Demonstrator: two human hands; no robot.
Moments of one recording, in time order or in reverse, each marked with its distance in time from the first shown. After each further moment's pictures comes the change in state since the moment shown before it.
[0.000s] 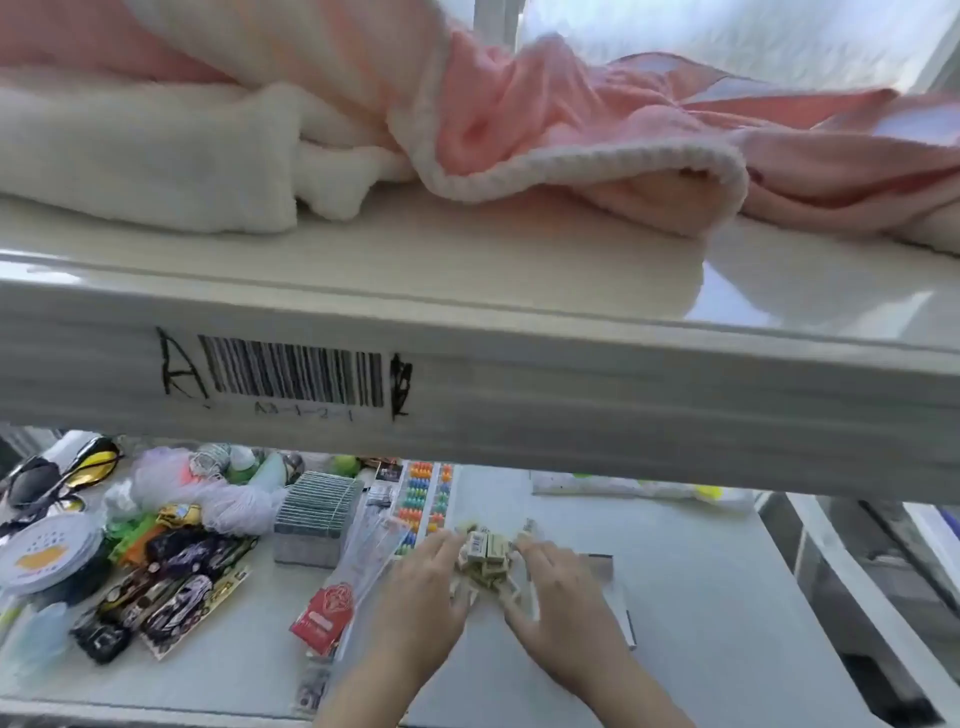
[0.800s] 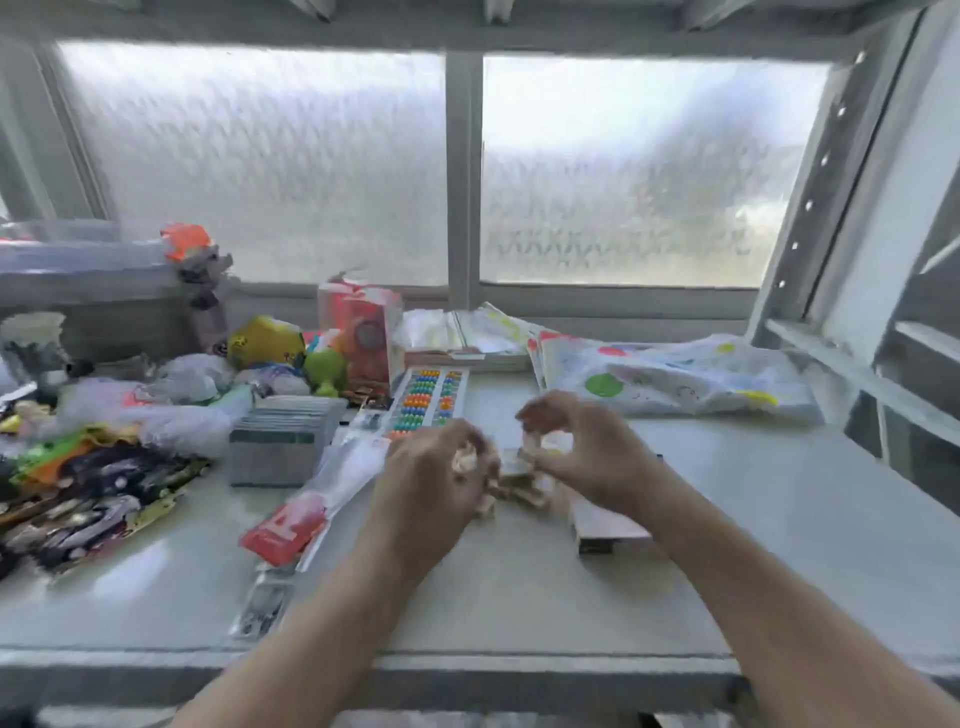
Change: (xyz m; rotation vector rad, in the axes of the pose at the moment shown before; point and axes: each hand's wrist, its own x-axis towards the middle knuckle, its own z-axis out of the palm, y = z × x) left_hand 0.026 -0.044 0.068 -0.100 0.576 0.359; right_hand 0.054 0.048 0.048 0.362 0.372 -0.262
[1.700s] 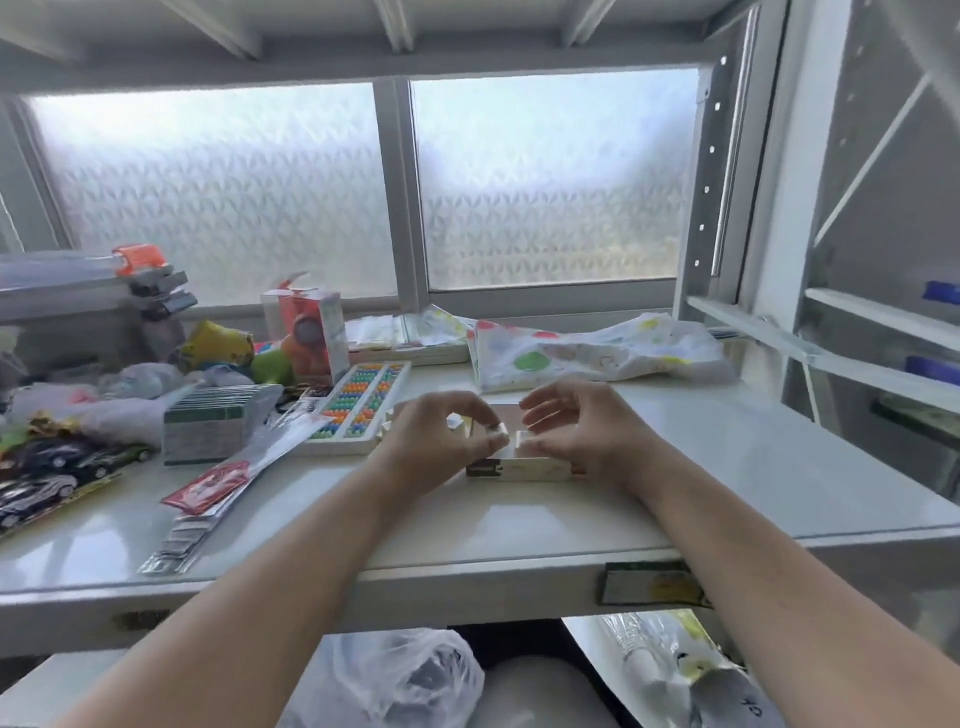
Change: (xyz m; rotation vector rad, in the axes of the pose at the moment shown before) left_hand 0.011 0.053 0.049 -0.115 -0.303 -0.073; right_hand -0.070 0.054 -0.050 0.247 0.069 0.142
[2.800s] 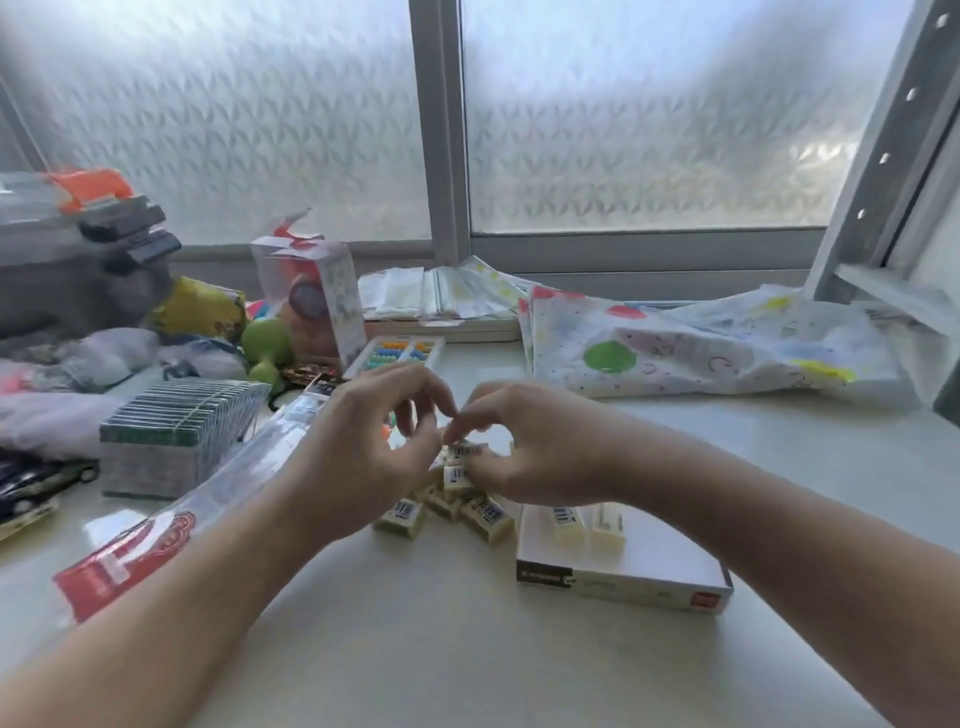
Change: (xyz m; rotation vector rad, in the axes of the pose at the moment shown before) left_hand 0.028 -0.052 -0.054 0.051 0.064 0.079; right_hand 0.100 -0.048 0.060 -0.511 -0.563 -0.199
